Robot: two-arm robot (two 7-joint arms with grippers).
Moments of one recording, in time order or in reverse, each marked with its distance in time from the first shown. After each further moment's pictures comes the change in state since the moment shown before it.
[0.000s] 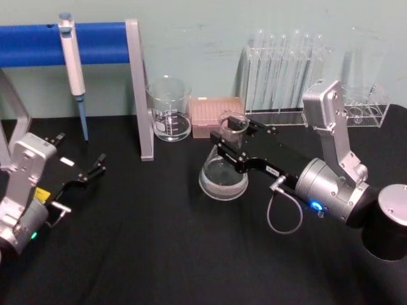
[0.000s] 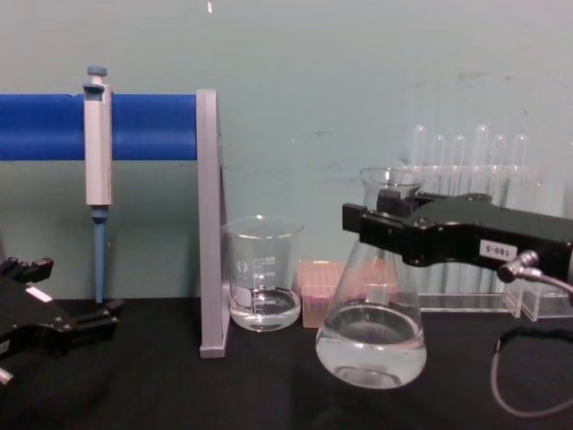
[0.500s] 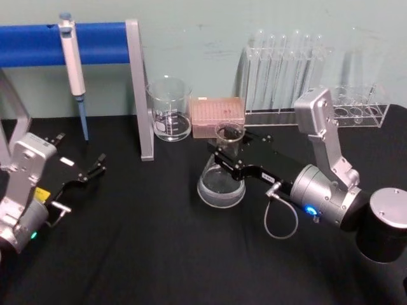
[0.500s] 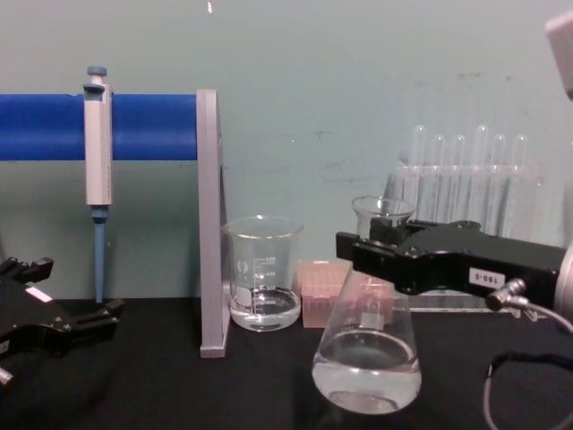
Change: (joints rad) left arm 0.000 0.000 0.000 0.000 0.000 0.000 0.000; right arm 0.019 -0.009 -0.023 0.063 0.001 -0.011 0.013
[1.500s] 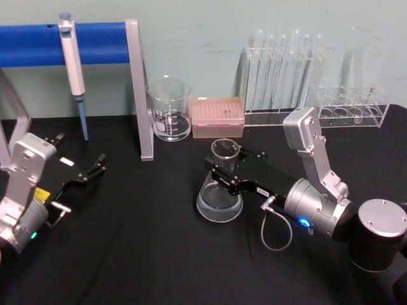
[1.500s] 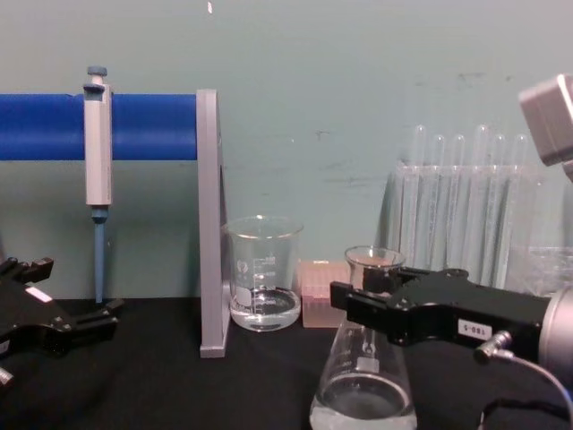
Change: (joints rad) left arm 0.000 0.000 0.000 0.000 0.000 0.000 0.000; right arm 0.012 -0.022 -0.024 0.102 -0.015 -0.036 0.020
